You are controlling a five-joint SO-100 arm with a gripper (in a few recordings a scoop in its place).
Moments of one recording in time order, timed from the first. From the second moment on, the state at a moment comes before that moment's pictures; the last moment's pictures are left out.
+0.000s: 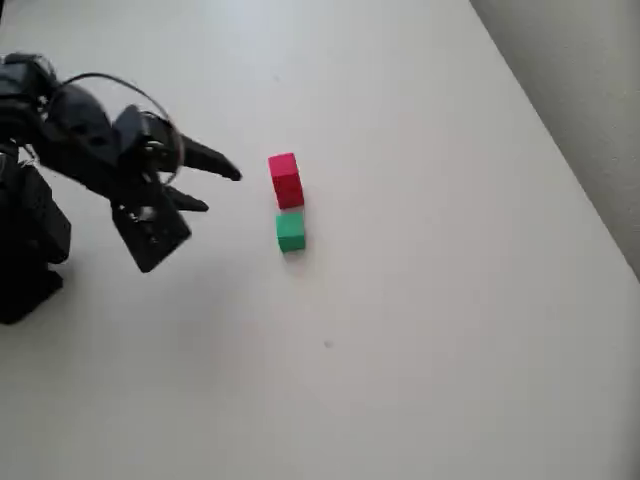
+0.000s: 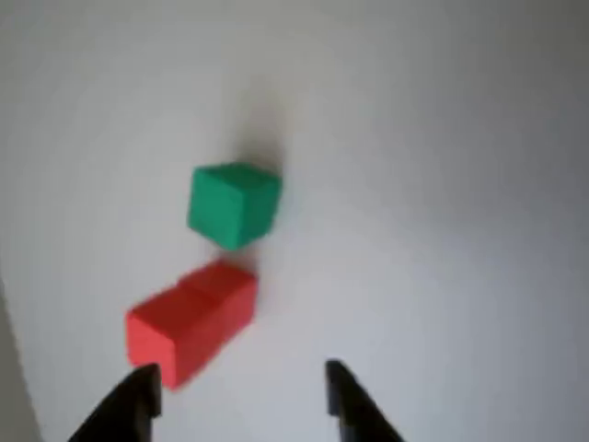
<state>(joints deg) 9.9 133.5 138.8 54.2 -11.9</state>
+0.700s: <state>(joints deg) 12.1 87.5 104.7 59.4 -6.3</state>
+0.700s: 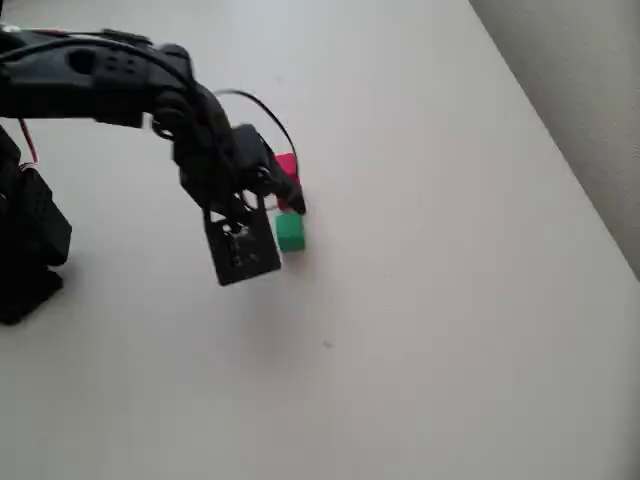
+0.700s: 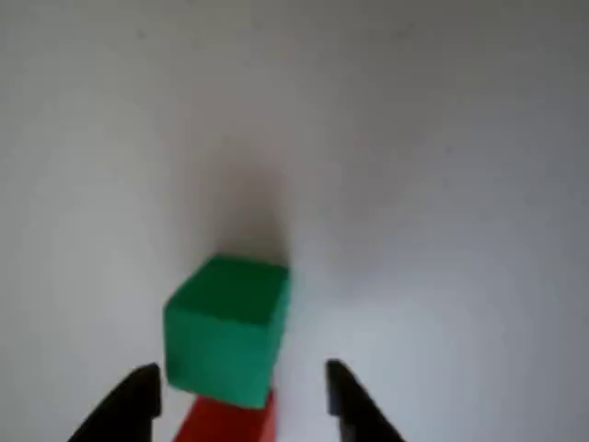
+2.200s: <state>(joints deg) 9.1 83.6 78.0 82.4 -6.1</state>
